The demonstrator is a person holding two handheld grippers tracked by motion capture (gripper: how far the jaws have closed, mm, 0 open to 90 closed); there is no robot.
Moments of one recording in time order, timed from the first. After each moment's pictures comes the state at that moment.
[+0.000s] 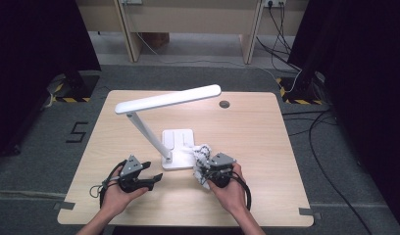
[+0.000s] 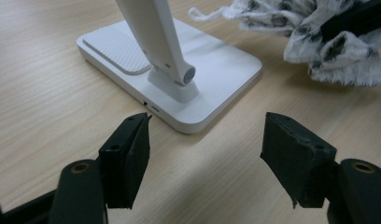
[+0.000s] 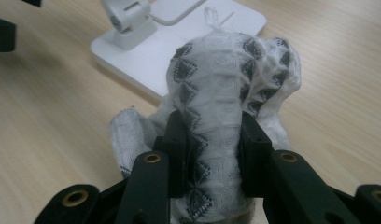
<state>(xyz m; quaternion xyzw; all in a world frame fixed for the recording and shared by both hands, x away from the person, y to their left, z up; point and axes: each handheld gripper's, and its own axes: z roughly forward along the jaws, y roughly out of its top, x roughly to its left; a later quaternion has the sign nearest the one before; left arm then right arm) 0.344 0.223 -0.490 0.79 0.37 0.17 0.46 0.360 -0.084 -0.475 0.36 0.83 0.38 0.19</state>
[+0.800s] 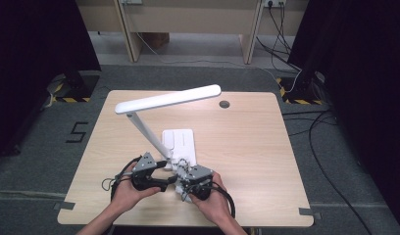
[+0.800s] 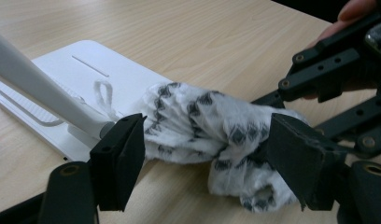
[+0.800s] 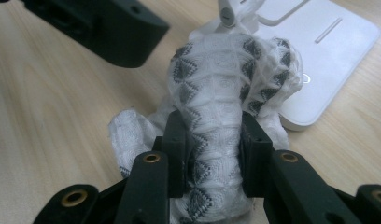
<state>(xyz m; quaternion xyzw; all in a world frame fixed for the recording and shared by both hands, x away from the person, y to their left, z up) 0.350 0.185 -0.472 0.80 0.33 0.11 0.49 0.336 -0.032 -0.491 0.28 0.87 0.38 0.16</state>
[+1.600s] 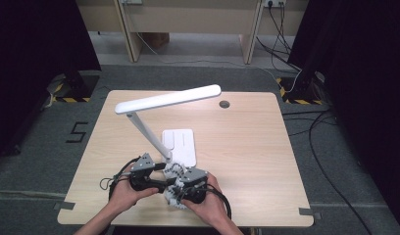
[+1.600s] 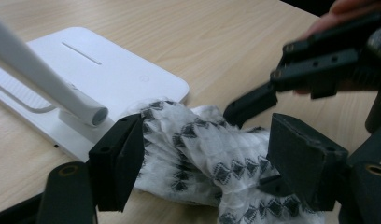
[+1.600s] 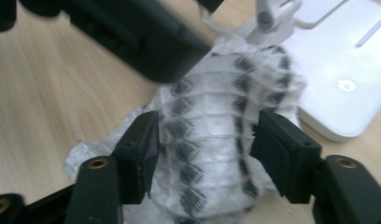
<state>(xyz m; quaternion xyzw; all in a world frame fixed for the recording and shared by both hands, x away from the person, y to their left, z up) 0.347 0.189 -0.476 0.81 0.32 0.09 0.48 0.329 -0.022 -0.489 0.27 0.87 0.39 0.13</state>
